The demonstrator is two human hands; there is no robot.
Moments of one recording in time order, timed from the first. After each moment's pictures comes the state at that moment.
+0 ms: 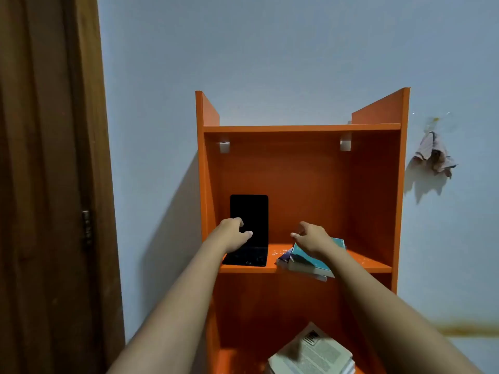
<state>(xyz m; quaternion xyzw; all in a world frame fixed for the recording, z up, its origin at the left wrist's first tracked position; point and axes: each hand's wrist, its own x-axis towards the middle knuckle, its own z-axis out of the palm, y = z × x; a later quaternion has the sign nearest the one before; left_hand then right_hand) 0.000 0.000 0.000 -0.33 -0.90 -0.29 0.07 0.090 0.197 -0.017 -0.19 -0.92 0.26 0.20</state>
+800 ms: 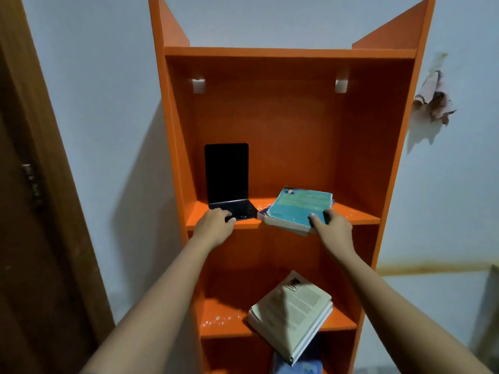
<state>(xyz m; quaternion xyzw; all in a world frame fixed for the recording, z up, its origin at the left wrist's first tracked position) -0.042 0.033 -0.100 -0.31 -0.91 -0.25 0.11 0.122 0.235 -0.111 -0.30 -0.81 0.35 0.37</state>
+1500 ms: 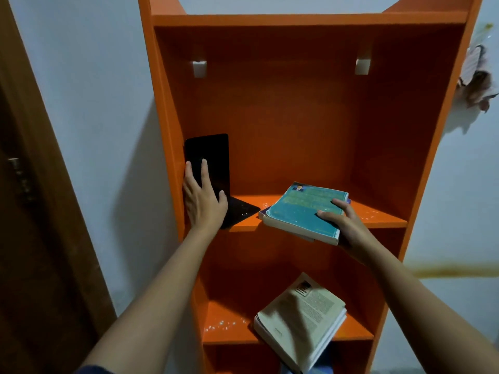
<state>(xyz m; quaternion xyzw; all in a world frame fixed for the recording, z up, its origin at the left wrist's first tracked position) -0.082 0.052 -0.094 -0.19 -0.85 -0.35 0.34 0.095 0.272 -0.108 -0.21 -0.63 0.72 0.22</state>
